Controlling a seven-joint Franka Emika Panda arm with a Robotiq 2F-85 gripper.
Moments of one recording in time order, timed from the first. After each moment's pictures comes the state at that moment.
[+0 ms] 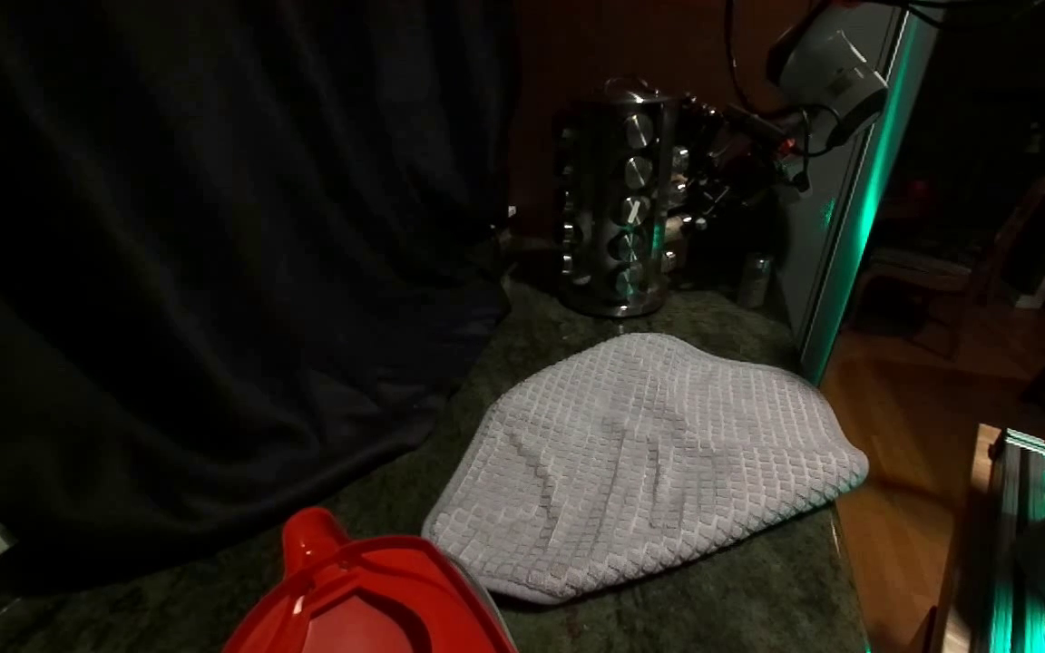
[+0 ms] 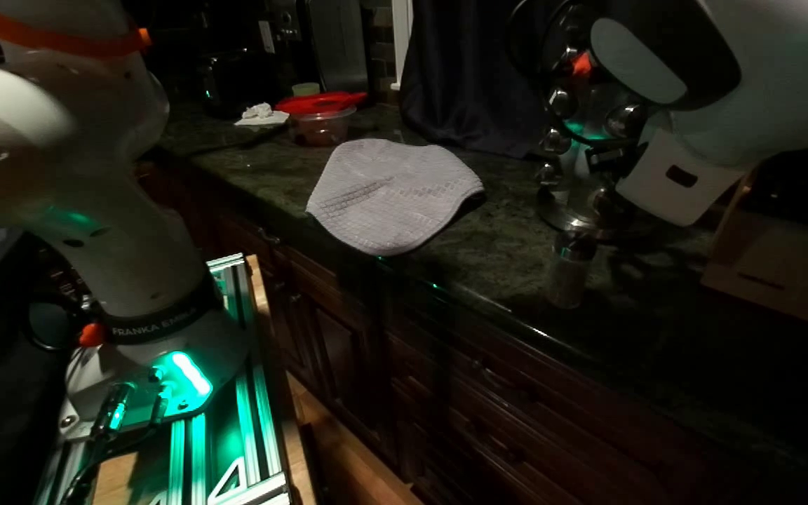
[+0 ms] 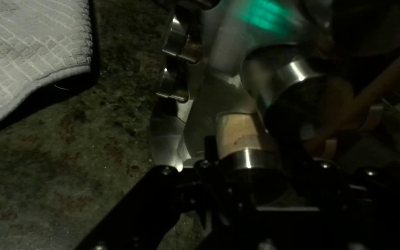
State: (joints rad) arm -0.30 0.23 -0.33 -2.08 1.19 1.90 0.59
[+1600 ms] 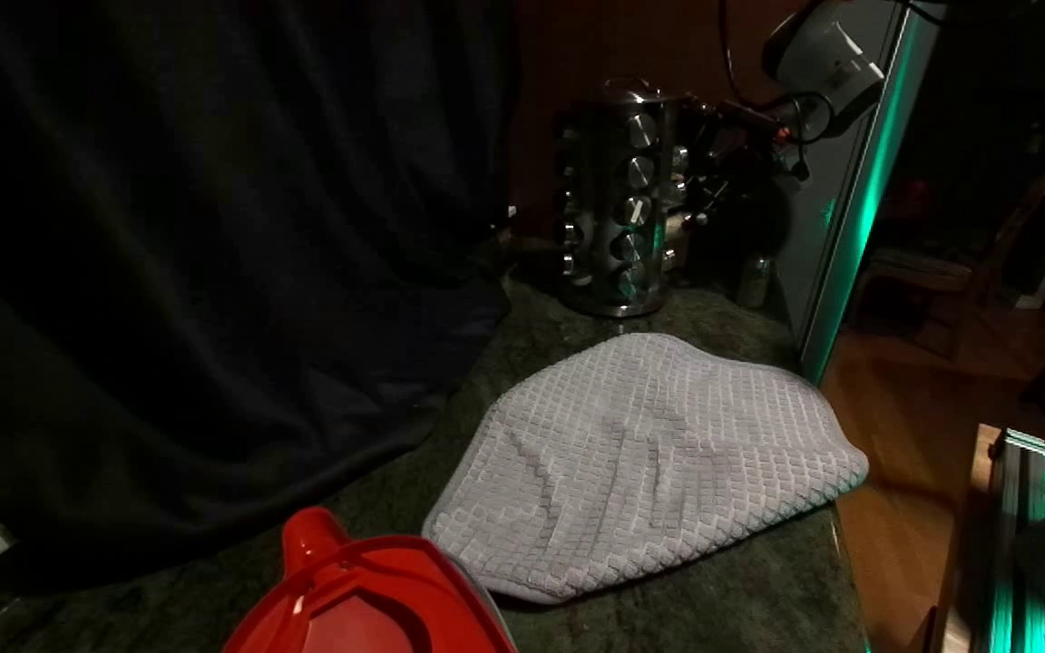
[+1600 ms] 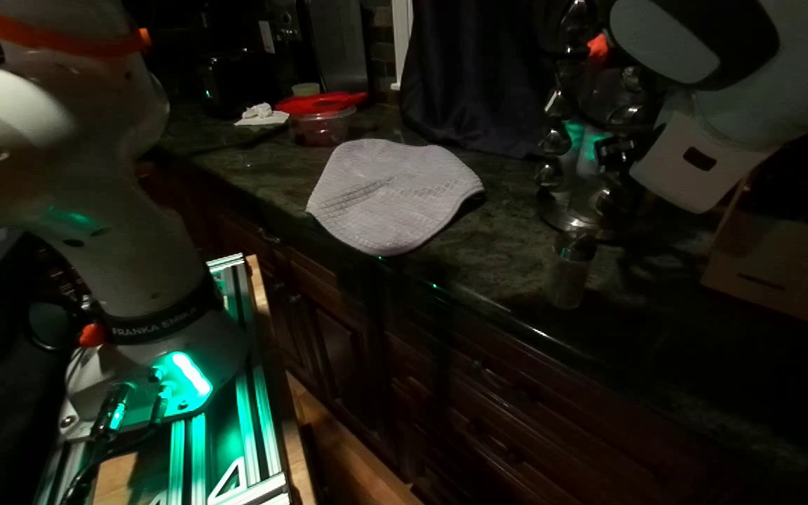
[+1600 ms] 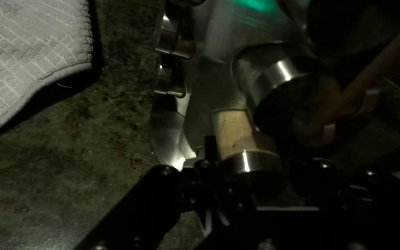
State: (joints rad) arm -0.30 0.23 -0.33 -2.04 1.12 1.90 0.69
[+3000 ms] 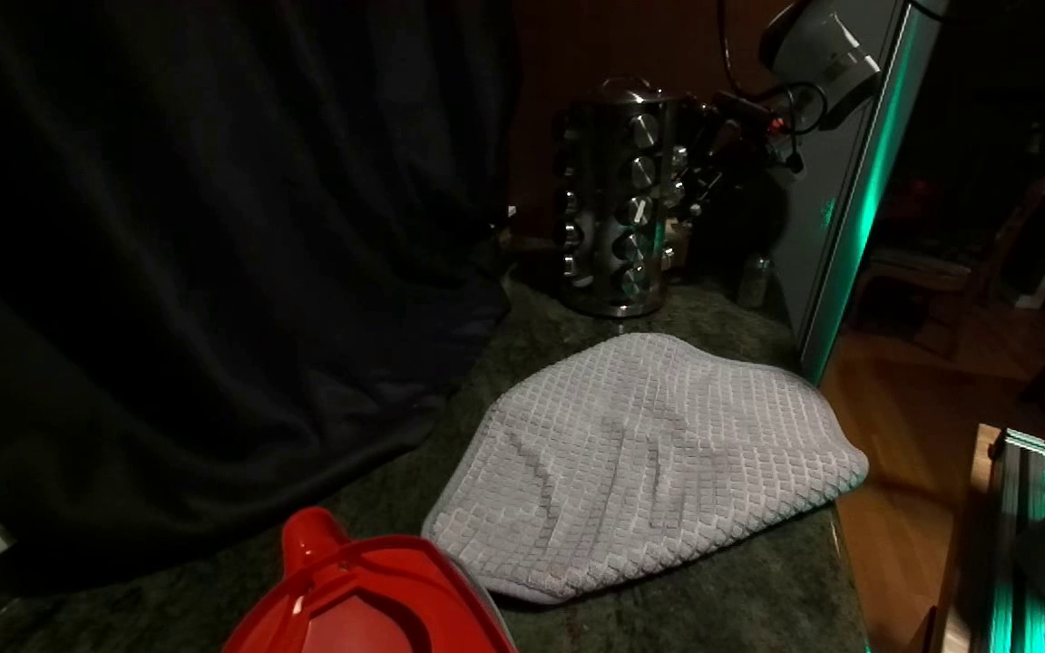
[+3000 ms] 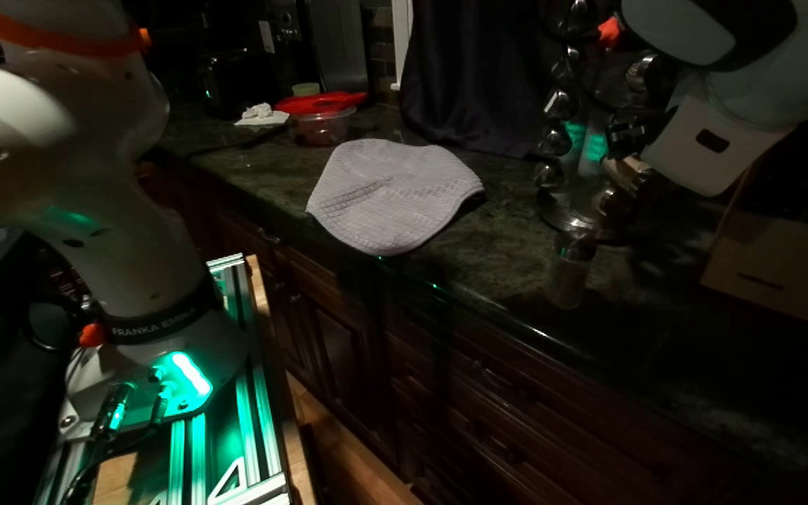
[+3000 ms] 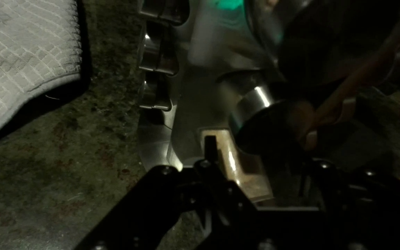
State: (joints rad) arm -0.30 0.23 -0.32 -2.02 1.14 1.91 0.72
